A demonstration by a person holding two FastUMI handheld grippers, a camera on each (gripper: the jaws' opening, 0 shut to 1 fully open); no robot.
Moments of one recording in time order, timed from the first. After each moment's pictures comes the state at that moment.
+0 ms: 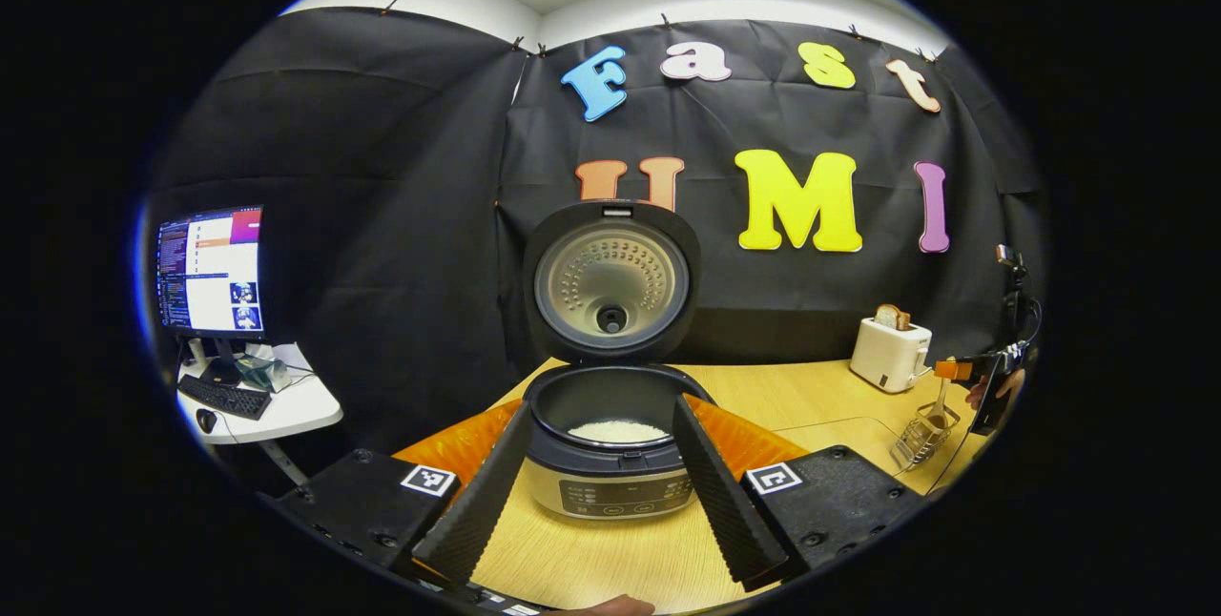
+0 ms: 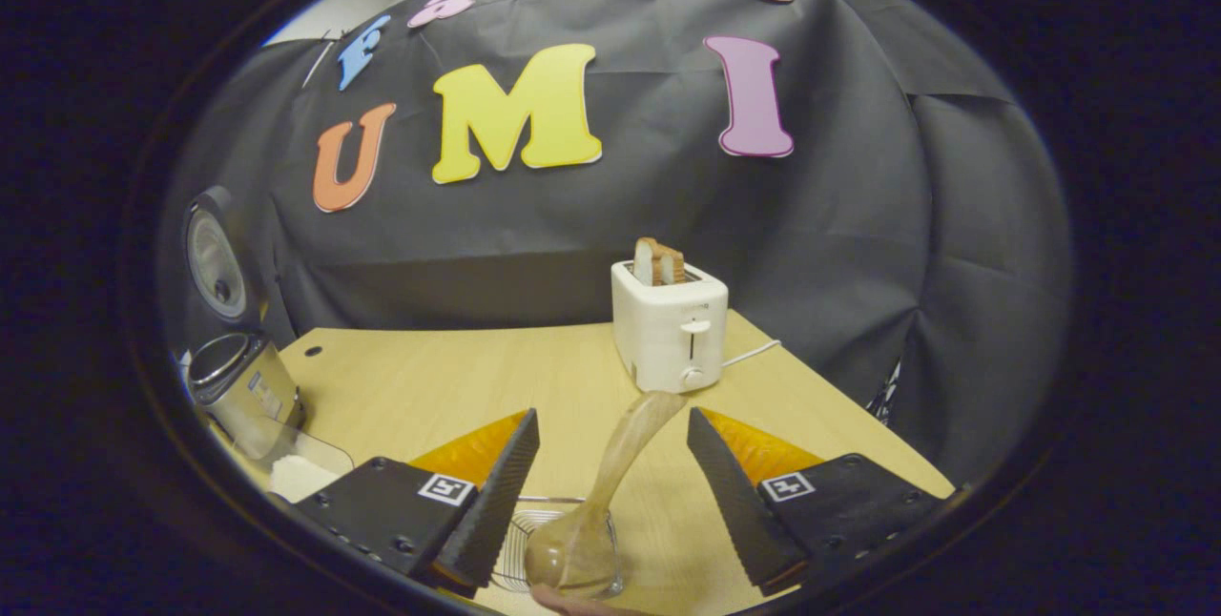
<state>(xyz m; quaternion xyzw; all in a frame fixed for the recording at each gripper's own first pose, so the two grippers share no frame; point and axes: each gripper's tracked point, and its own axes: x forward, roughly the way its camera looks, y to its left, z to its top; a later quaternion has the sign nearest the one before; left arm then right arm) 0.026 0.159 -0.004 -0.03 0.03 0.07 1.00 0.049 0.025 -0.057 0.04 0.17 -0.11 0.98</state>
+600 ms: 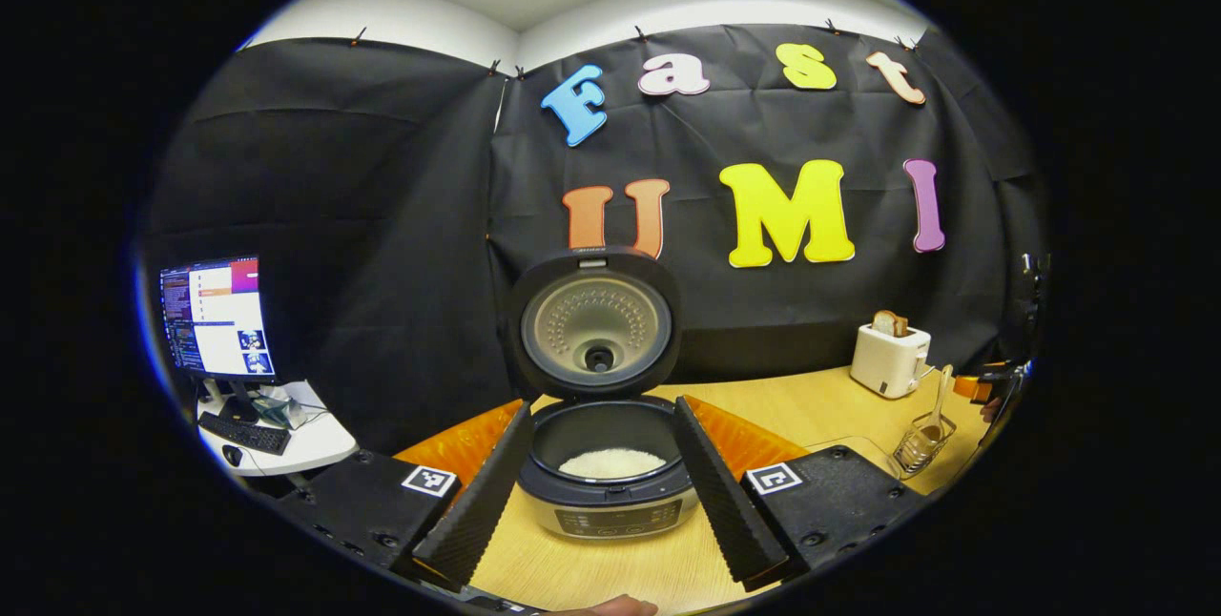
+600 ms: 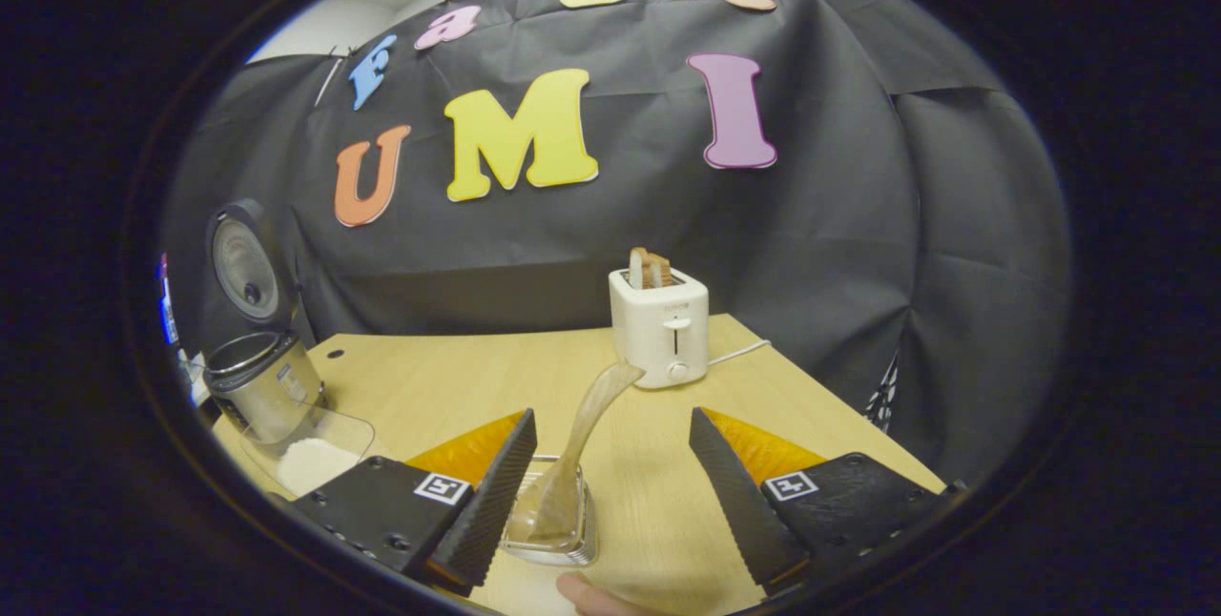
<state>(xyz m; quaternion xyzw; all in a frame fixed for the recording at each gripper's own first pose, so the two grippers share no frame) 0.031 0.141 0.058 0.01 0.00 0.07 1.00 -0.027 0.012 -0.047 0.05 0.14 -0.08 0.99</state>
